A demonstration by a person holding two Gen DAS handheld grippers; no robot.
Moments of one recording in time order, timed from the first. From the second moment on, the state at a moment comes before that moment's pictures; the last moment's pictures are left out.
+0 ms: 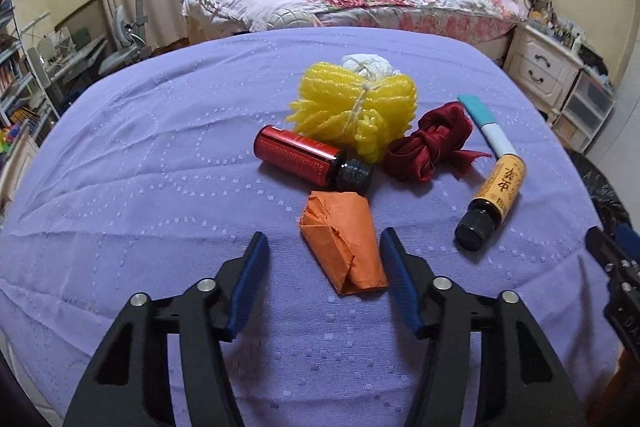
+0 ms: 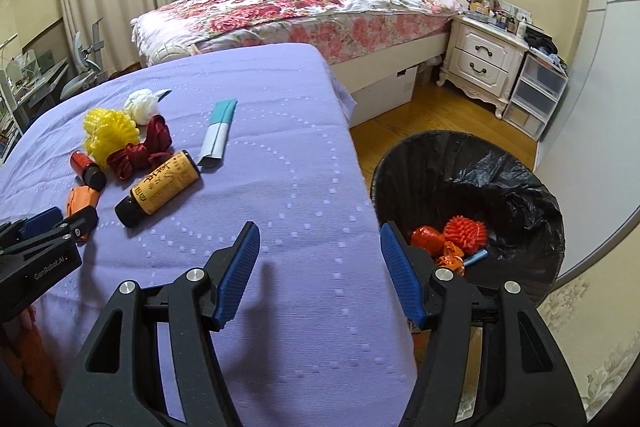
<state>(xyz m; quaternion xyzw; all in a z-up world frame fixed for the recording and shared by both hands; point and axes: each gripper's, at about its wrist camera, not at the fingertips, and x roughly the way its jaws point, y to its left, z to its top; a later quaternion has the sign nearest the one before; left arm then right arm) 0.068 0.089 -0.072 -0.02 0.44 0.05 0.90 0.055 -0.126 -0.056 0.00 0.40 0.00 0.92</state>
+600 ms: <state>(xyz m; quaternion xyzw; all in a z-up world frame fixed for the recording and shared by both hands) 0.047 0.129 -0.065 -0.03 0.42 0.06 0.91 0.063 -0.088 -0.054 -0.01 0.41 0.05 0.91</state>
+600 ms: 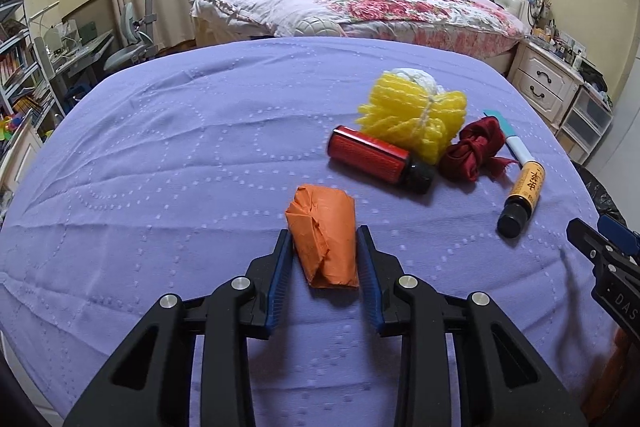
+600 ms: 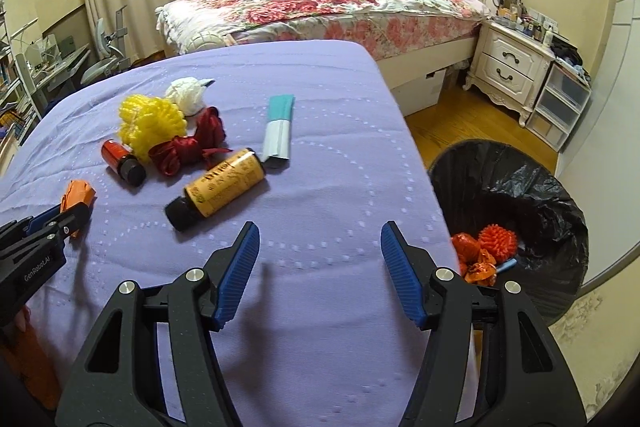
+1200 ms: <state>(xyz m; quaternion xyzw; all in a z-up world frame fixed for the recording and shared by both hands) 0.039 0.170 -0.060 -0.04 0.41 0.09 0.91 0.096 -0.039 -0.057 -0.01 0.42 0.07 0.90</state>
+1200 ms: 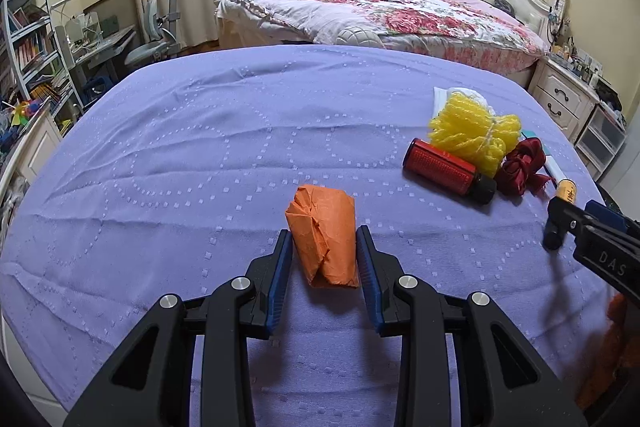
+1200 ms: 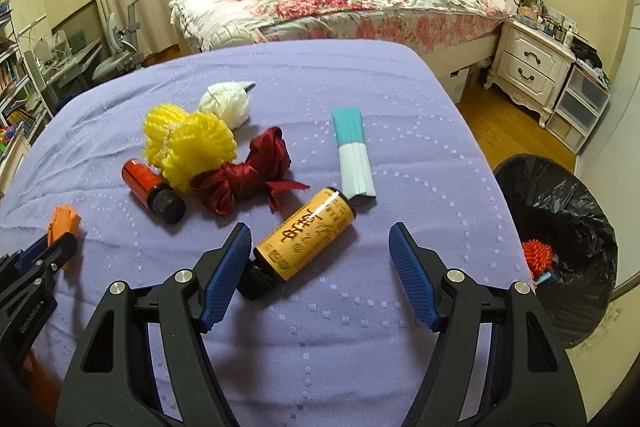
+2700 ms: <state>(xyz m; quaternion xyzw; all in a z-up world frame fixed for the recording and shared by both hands) 0.026 0.142 -0.056 -0.03 0.38 0.06 0.92 0.055 -0.062 -0.057 -0.01 0.41 0.09 0.91</state>
